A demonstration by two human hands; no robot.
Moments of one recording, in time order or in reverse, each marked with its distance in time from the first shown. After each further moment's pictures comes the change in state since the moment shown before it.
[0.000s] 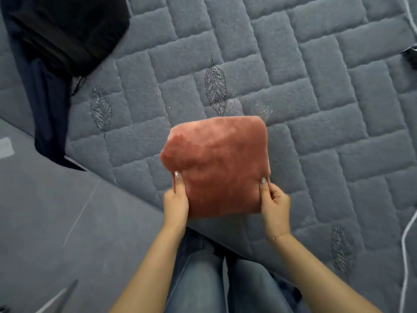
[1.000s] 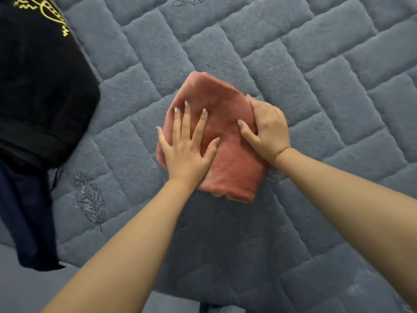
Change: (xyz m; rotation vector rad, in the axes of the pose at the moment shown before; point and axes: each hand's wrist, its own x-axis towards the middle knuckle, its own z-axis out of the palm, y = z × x) left_hand 0.212 0.184 0.090 1.022 0.019 1.201; right_hand 0.269 -0.126 0.105 -0.808 -0.025 -0.711
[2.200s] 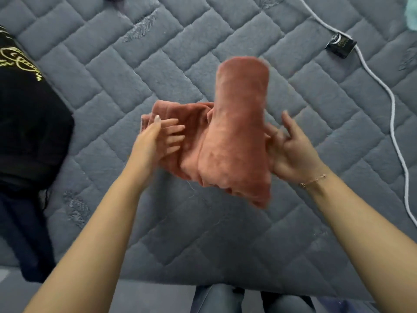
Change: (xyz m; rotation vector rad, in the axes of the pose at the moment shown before) left_hand -0.002 0.085 -0.118 -1.267 -0.432 -0.516; right_hand -0.129 0.010 -0.152 1.932 -0.186 0.821
